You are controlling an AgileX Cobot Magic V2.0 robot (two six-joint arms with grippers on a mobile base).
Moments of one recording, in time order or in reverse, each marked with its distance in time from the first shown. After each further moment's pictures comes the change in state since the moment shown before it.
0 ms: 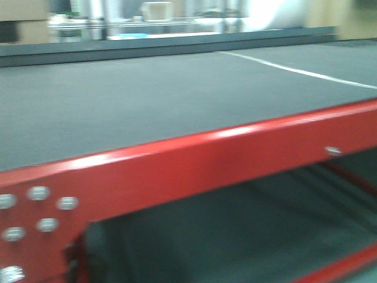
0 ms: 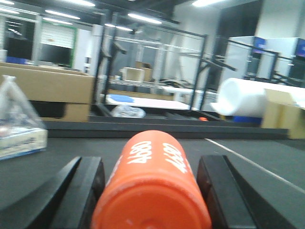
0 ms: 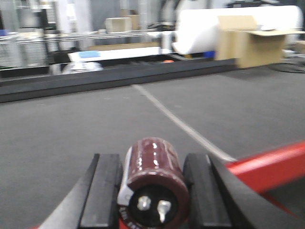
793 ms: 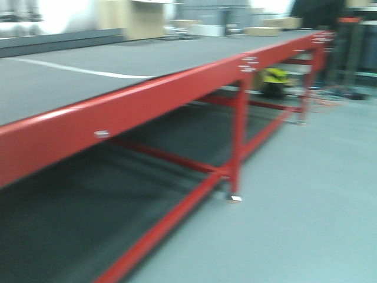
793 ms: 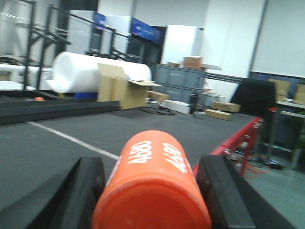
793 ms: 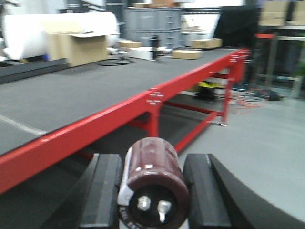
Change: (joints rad) left arm 0.000 0.000 0.000 0.000 0.000 0.000; right arm 0.000 0.000 0.000 0.000 0.000 0.000
